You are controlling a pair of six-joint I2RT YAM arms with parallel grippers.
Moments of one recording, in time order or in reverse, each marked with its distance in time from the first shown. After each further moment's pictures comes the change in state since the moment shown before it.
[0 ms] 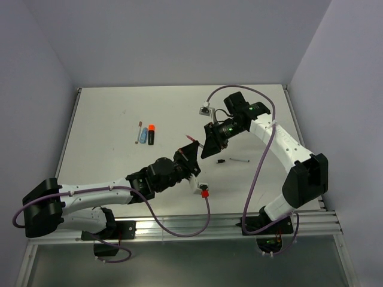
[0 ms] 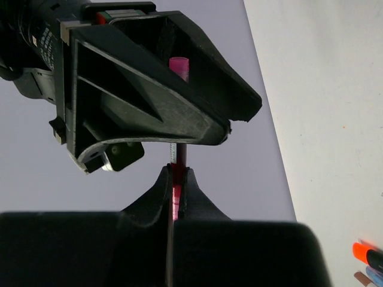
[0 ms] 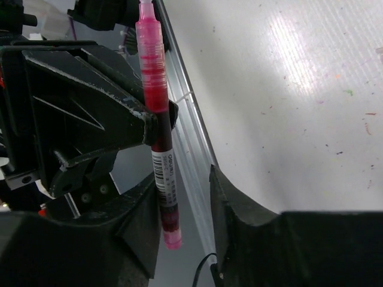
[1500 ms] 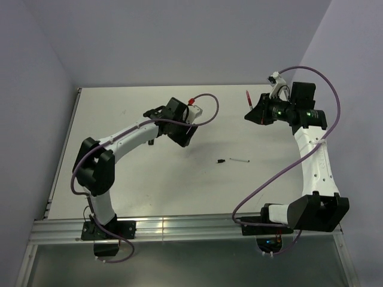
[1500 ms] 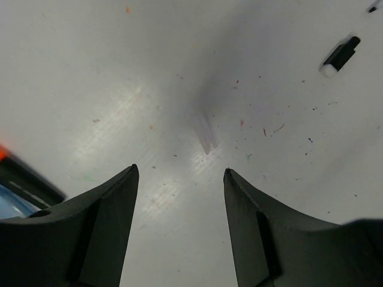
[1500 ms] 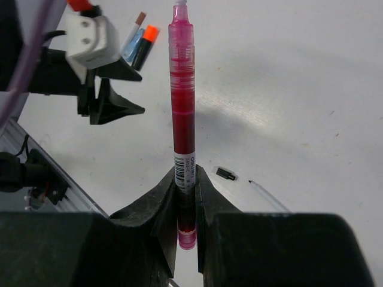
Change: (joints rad) left arm 0.483 0.556 0.813 -0.995 0.369 -1.535; right arm -0.527 -0.251 -0.008 0.265 0.192 0.189
